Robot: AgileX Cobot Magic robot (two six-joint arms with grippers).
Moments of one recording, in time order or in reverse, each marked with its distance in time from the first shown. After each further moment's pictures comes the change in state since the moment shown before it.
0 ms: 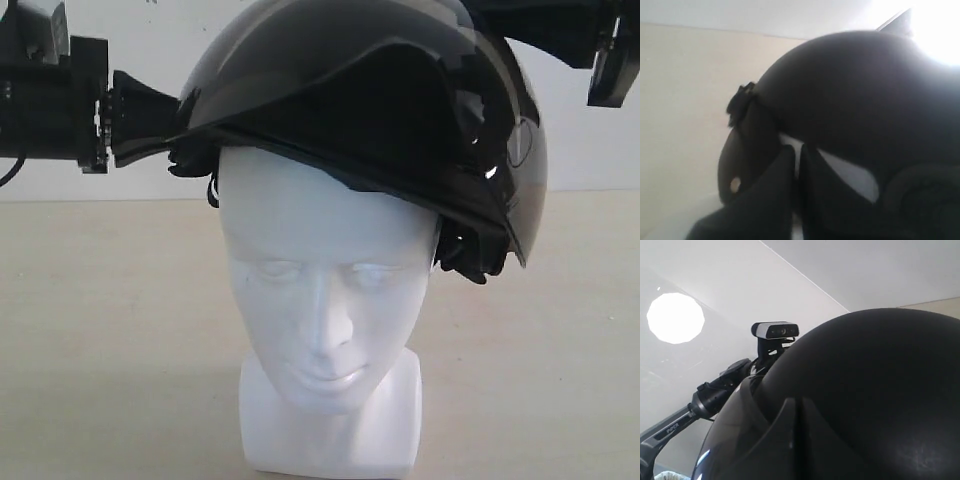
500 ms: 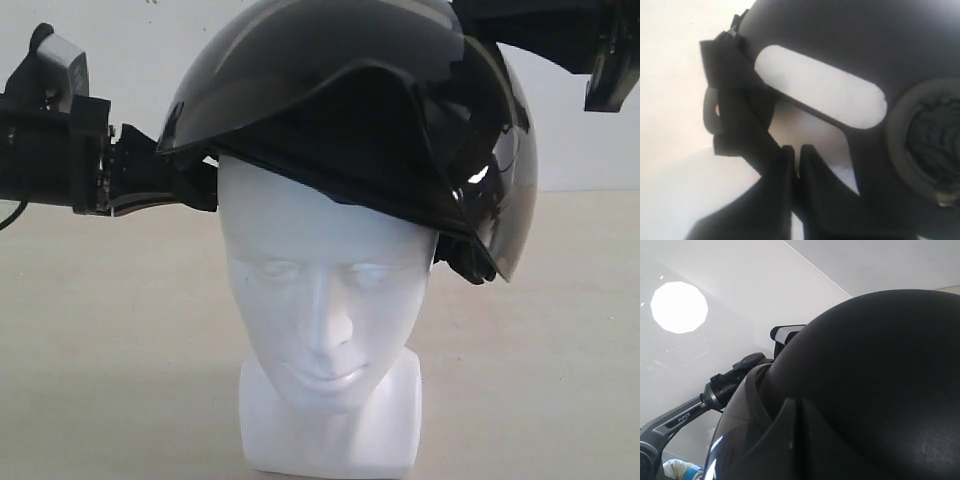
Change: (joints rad) left arm 0.015 0.007 0.055 0.075 -0.076 0.014; right arm 0.008 -0.011 0.000 -0.018 0.025 0.023
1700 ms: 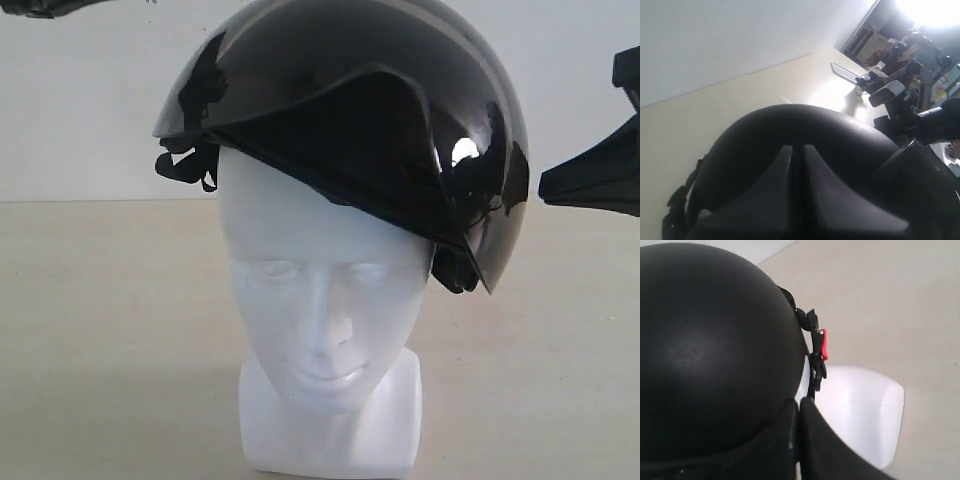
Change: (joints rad) left arm 0.041 -0.076 -0.364 0.027 -0.032 -0.082; right arm -0.117 -0.080 0.149 -0.448 -0.204 0.313
